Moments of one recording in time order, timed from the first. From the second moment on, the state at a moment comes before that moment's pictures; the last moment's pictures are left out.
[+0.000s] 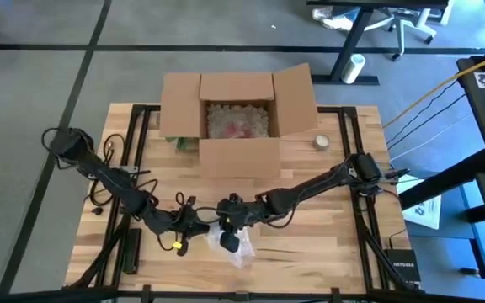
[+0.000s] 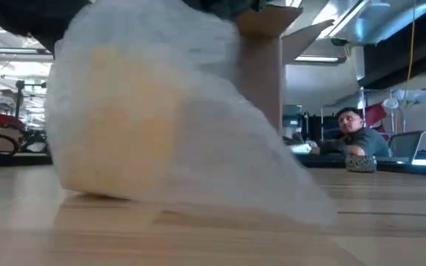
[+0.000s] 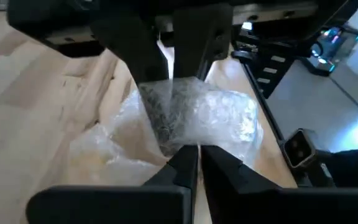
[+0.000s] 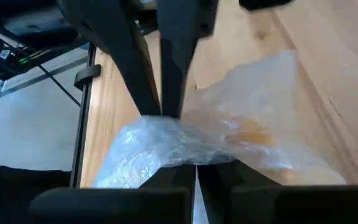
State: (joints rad) left arm -0.67 1.34 0.55 0.44 -0.52 -0.42; right arm 0.33 2.05 1.51 -0.12 0.05 0.58
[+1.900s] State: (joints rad) left arm -0.46 1.50 0.93 -0.36 -0.03 -0.42; right arm 0.44 2.05 1.79 -0.89 0.15 0.59
